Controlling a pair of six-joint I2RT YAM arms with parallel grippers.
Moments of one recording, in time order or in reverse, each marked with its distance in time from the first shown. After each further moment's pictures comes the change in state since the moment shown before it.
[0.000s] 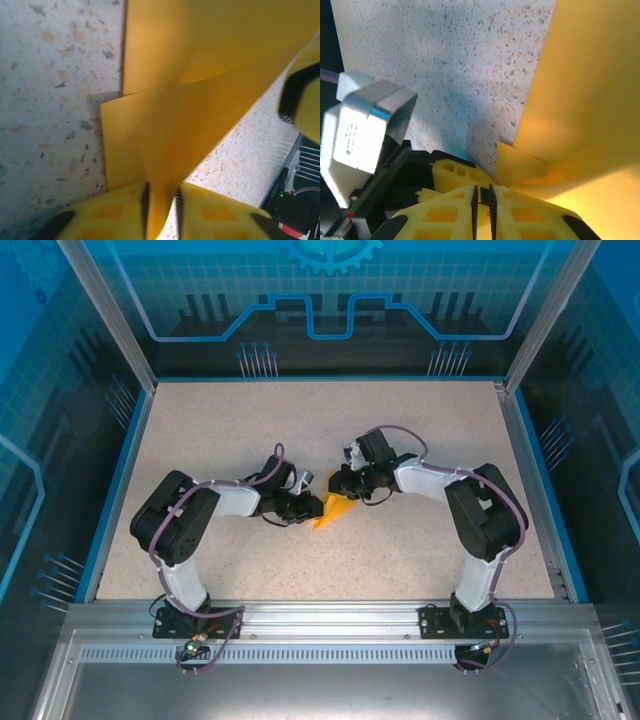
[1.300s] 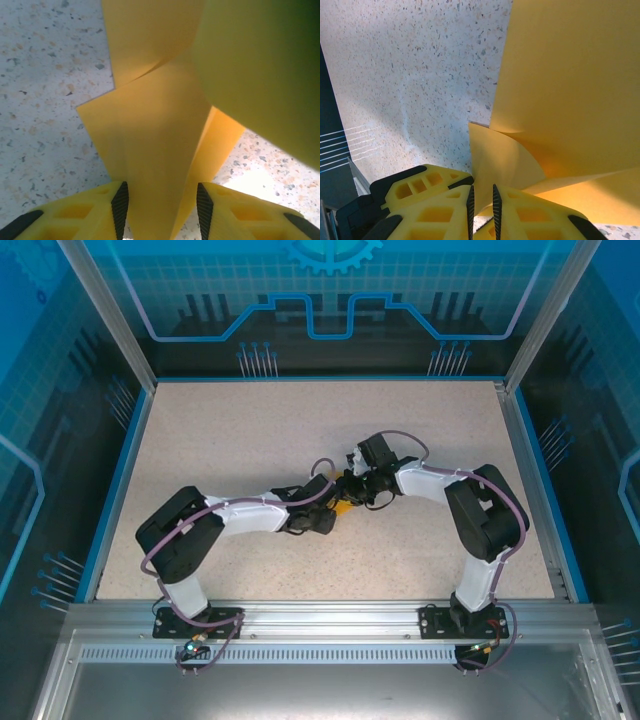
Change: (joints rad) left arm -0.341 -0.044 0.140 -0.317 -0.789 0.207; right arm -0.002 -0.001 -0.027 -0.022 0.008 0.000
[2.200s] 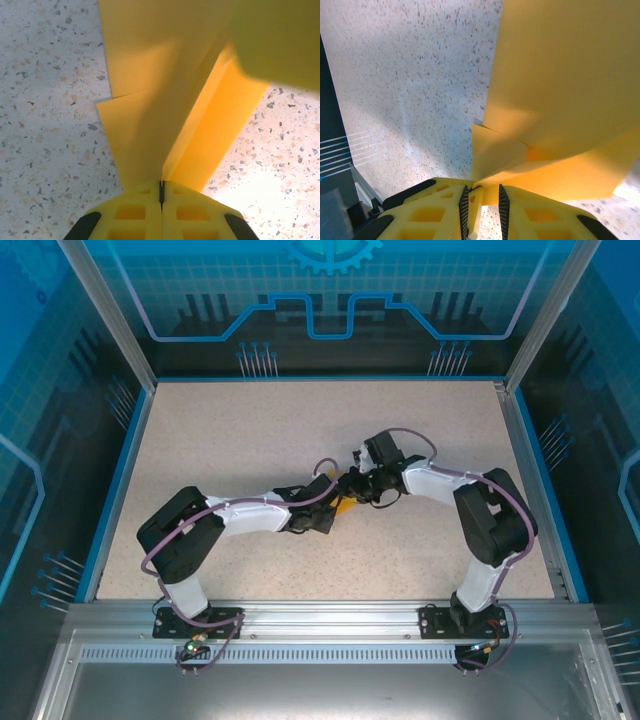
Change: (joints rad) left arm -0.014 0.002 0.018 -0.017 -0.030 0.013; right arm -0.035 -0.069 -0.021 -0.037 0.017 -0.010
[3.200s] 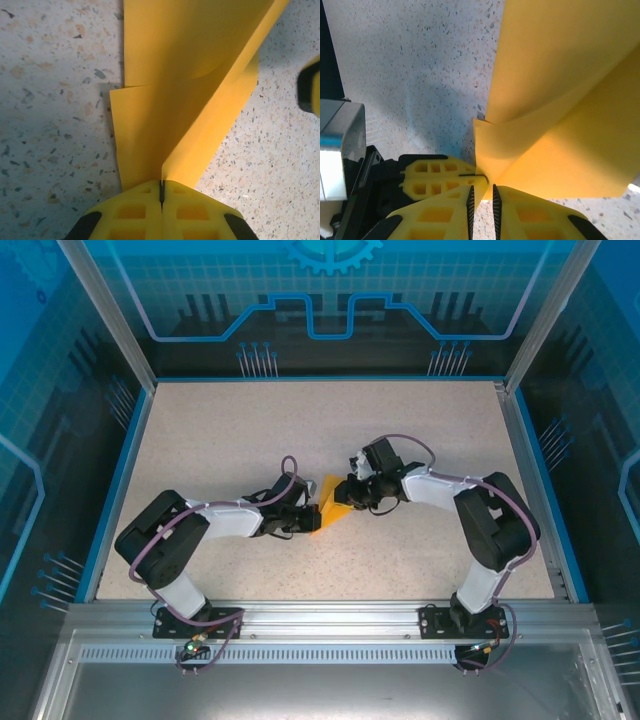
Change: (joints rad) left arm 0.178 -0.099 -0.258 0.320 0.418 -0.202; right arm 0.037 -0.001 -0.048 0.058 -0.039 0.006
